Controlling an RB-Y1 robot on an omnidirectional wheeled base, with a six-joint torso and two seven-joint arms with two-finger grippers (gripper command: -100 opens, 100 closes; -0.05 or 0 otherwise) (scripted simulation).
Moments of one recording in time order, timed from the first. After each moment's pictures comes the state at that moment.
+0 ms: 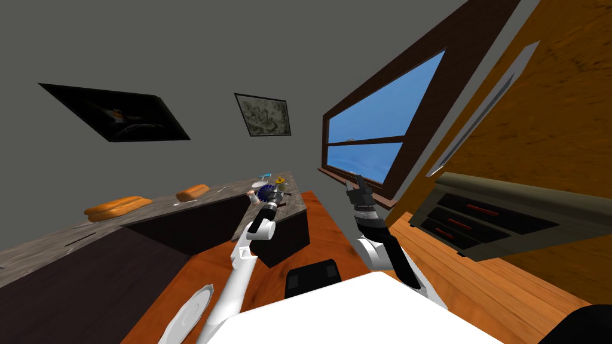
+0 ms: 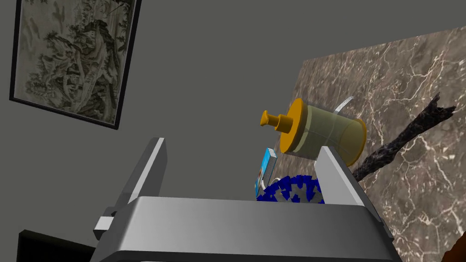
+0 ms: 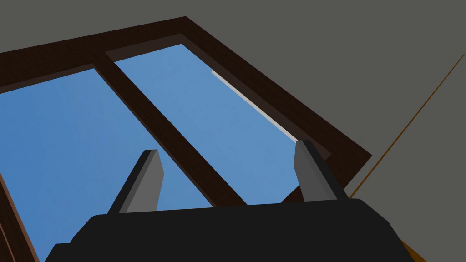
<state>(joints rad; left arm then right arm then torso) -0.05 0.17 -0.09 -1.88 0.07 0.21 0.28 0.51 0.01 0.03 -2.35 -0.02 -0.44 -0.03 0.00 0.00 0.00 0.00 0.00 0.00</state>
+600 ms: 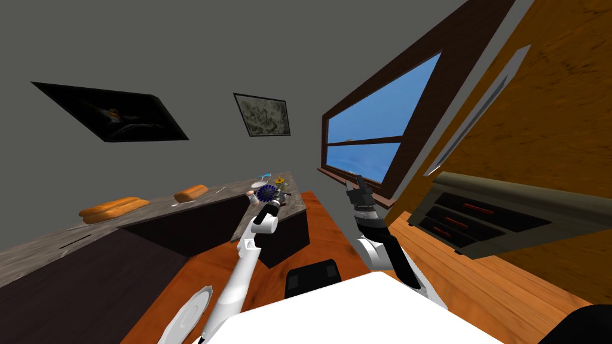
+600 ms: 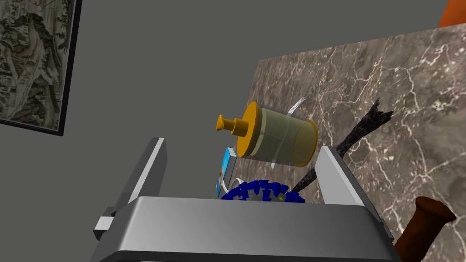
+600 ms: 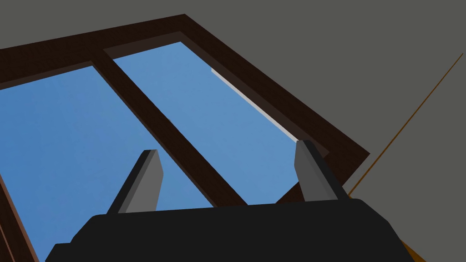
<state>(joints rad) -0.13 0.16 -0.10 -1.82 0.11 0.37 0.32 0.51 0.01 0.03 -2.35 -0.02 -0.44 -0.03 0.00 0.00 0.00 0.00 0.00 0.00</state>
